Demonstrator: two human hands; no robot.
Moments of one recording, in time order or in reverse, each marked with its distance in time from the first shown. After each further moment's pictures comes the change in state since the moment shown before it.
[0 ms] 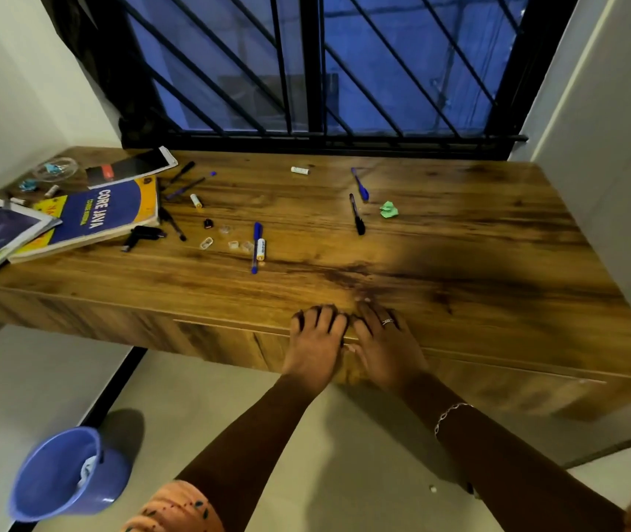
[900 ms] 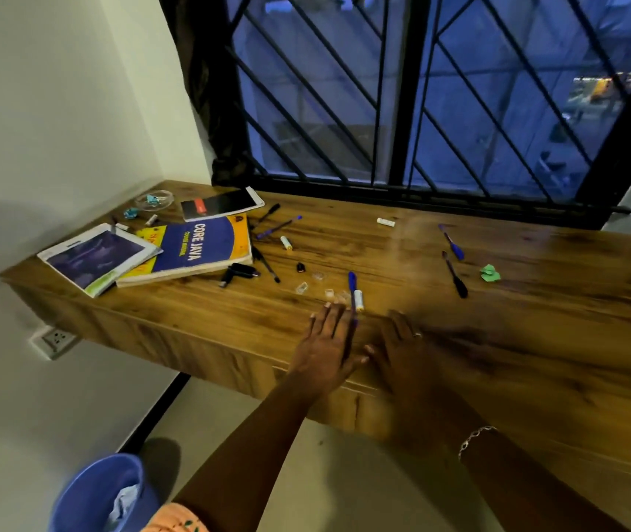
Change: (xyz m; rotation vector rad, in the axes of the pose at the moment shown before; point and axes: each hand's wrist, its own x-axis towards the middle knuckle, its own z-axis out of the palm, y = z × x) left_hand 0.002 -0.168 -0.030 -0.267 -0.082 -0.134; right_hand 0.133 -0.103 -0.006 0.282 -0.204 0.212
